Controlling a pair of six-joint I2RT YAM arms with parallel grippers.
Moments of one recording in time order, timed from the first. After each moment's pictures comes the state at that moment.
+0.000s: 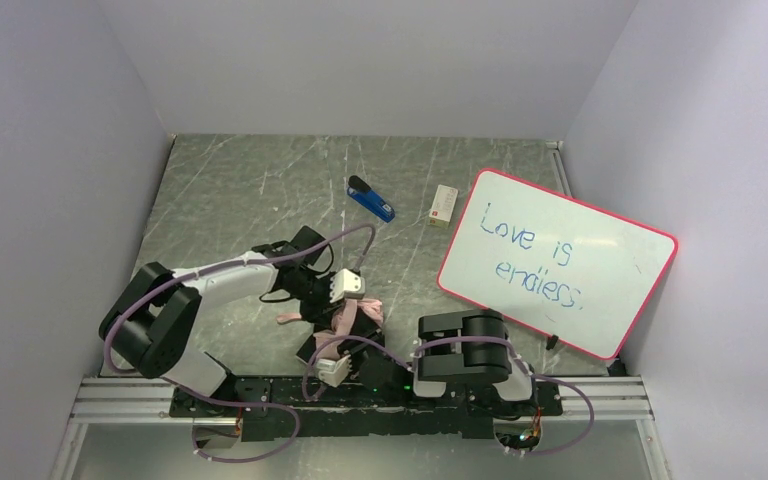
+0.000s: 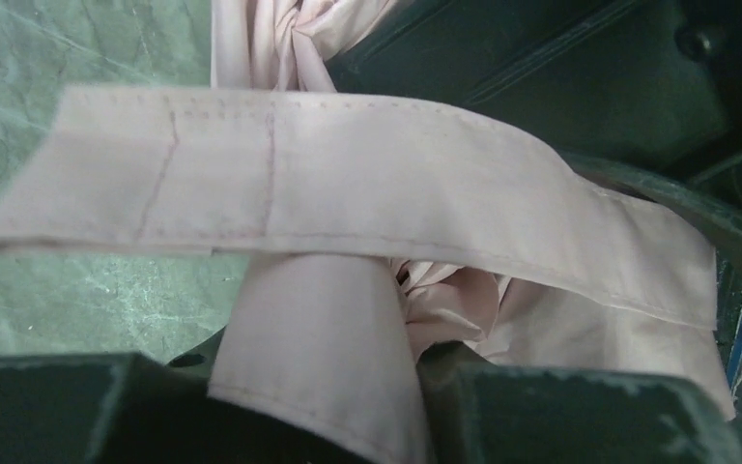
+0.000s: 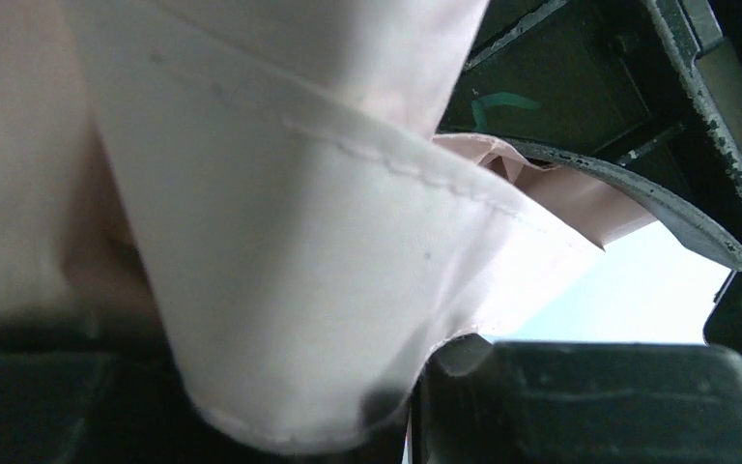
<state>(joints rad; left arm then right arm) -0.64 1.54 0.77 -0.49 0.57 0.75 1.52 2.05 0.46 1.26 0.84 -1.17</state>
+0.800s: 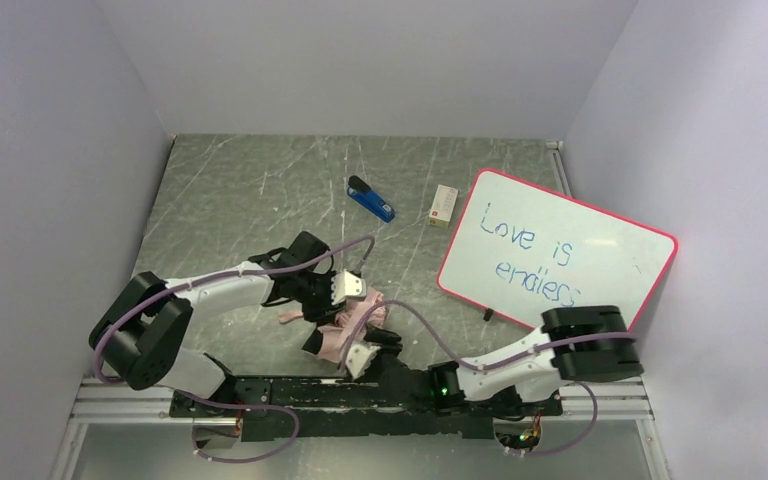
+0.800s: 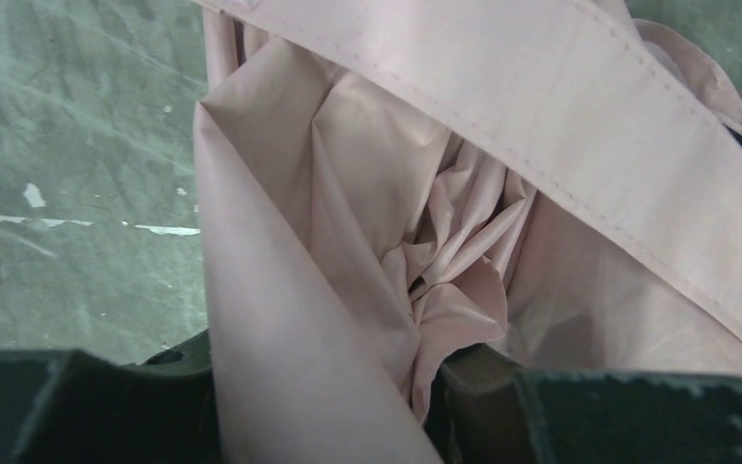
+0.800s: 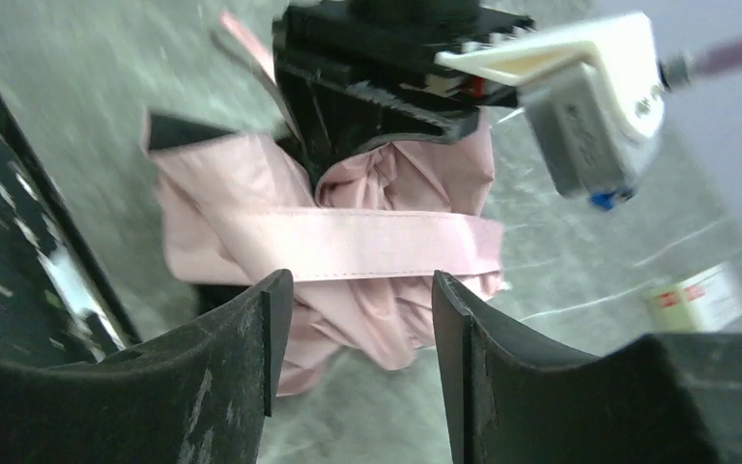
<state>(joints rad) -0.67 1.46 0.69 -0.35 0.45 0.72 1.68 1.44 0.43 0.61 0.86 -0.35</state>
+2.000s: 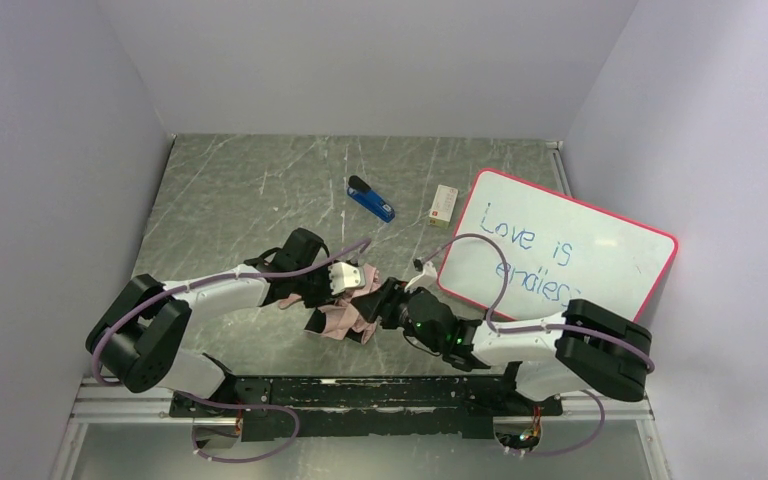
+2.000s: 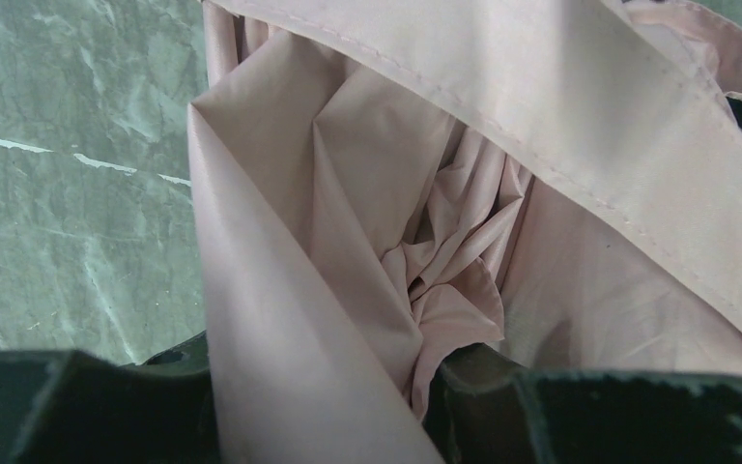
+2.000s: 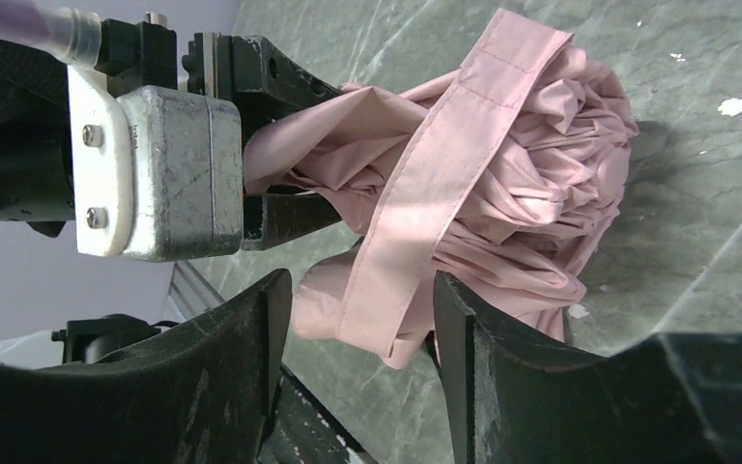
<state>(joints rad) -0.64 1.44 0.65 -0.15 0.30 0.72 1.13 1.30 0.31 0.68 0.36 1.02</state>
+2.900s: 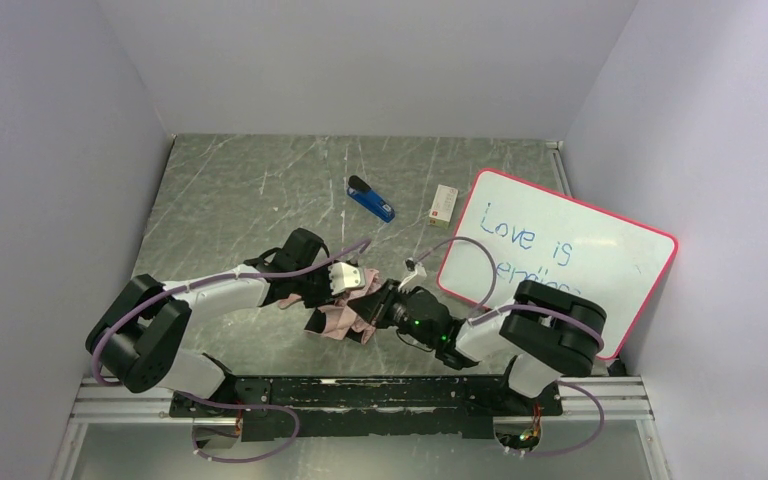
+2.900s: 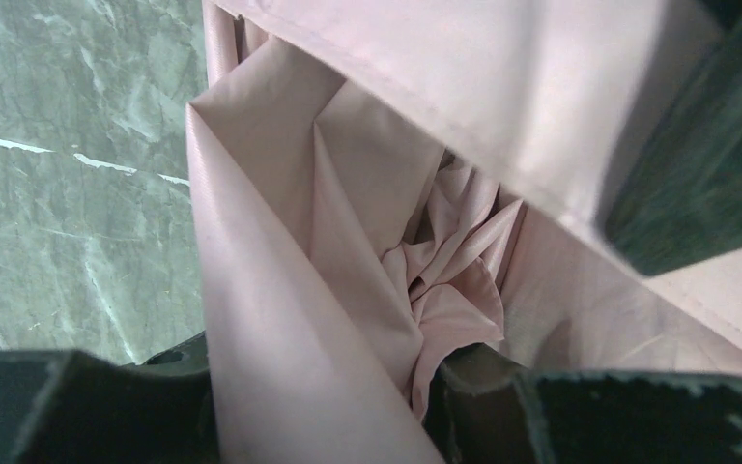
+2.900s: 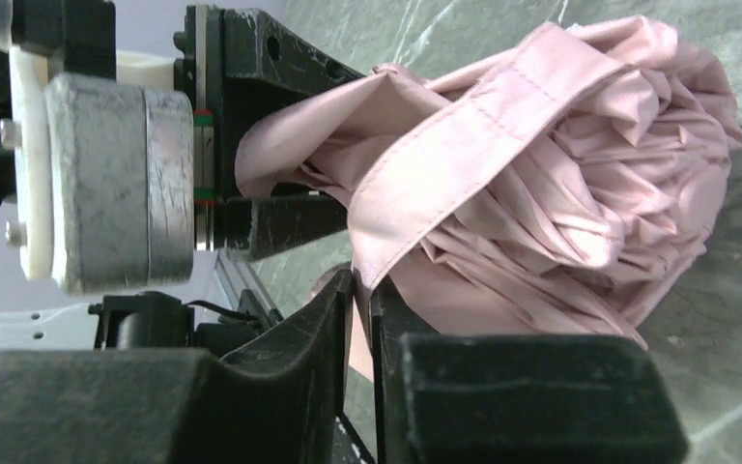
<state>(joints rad) -0.64 1.44 0.64 -0.15 0.30 0.72 1.08 1.58 0.31 1.05 0.21 1.06</state>
